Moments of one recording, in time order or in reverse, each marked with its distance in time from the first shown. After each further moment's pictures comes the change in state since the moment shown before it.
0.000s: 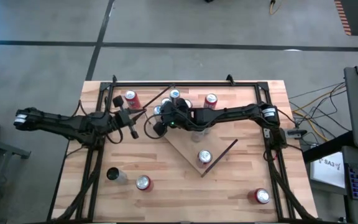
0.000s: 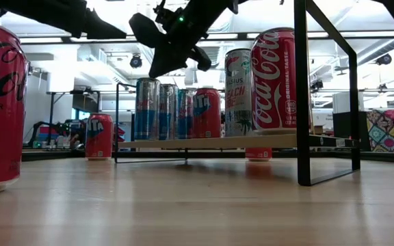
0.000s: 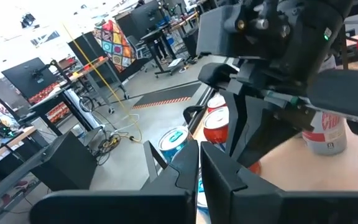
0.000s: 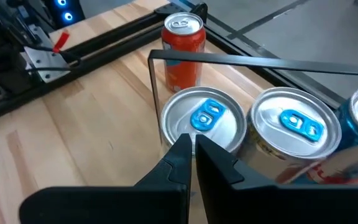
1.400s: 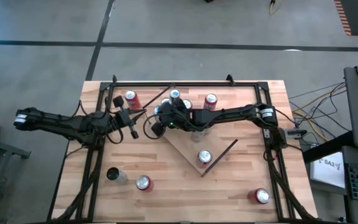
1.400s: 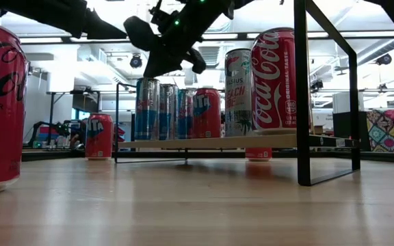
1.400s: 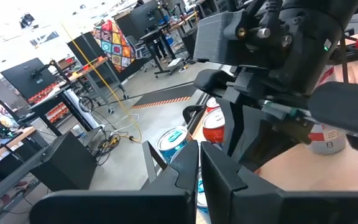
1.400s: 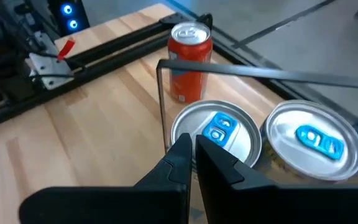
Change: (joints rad) left arm 0.000 0.005 0.000 0.002 0.002 0.001; right arm 0.000 0.025 0.000 0.073 0.004 -0.040
